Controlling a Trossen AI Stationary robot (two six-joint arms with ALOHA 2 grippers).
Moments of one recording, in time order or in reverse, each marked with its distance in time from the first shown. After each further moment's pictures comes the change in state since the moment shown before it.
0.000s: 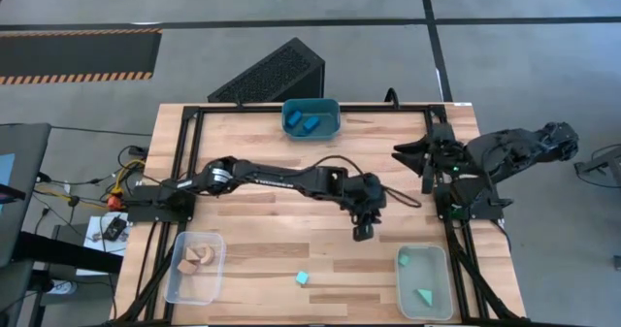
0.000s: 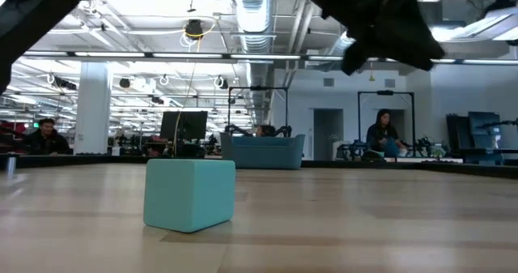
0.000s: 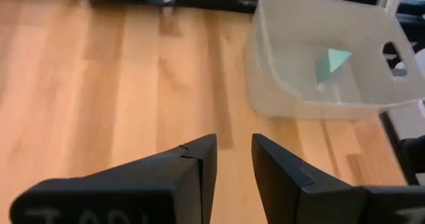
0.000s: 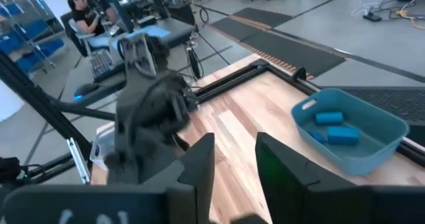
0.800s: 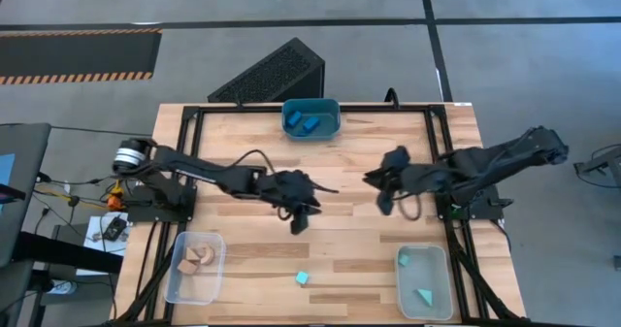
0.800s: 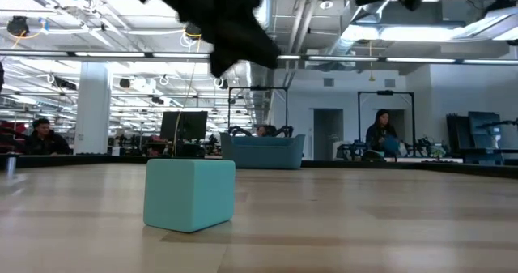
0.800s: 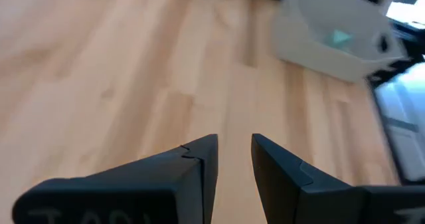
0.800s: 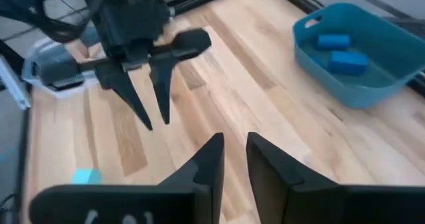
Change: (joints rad) left arm -0.025 -0.763 -1.171 0.523 -0.151 -0.225; right arm -0.057 0.297 -0.063 -0.007 -0.128 0.066
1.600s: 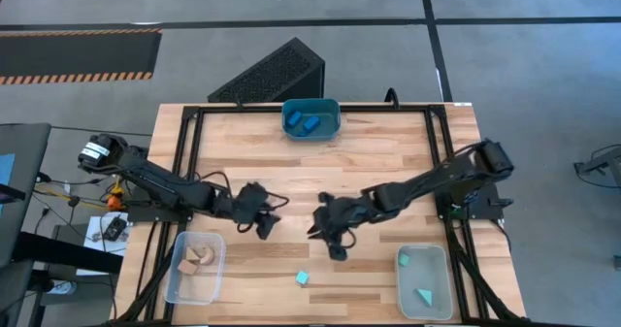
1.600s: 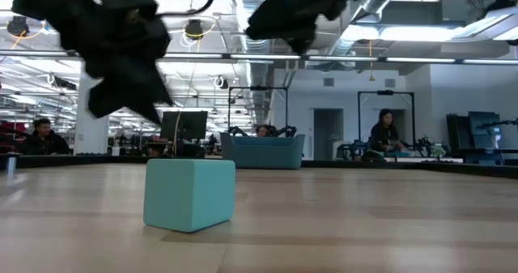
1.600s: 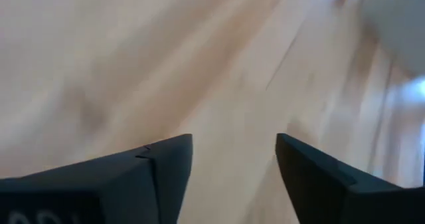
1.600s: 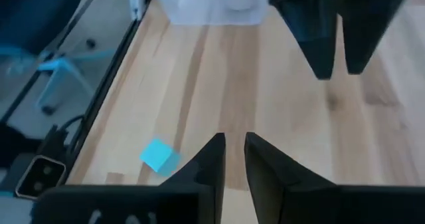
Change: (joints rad) left arm -0.219 -0.304 -0.469 0.001 -0.310 -0.579; right arm -0.030 0.624 0.107 0.575 -0.519 -0.392
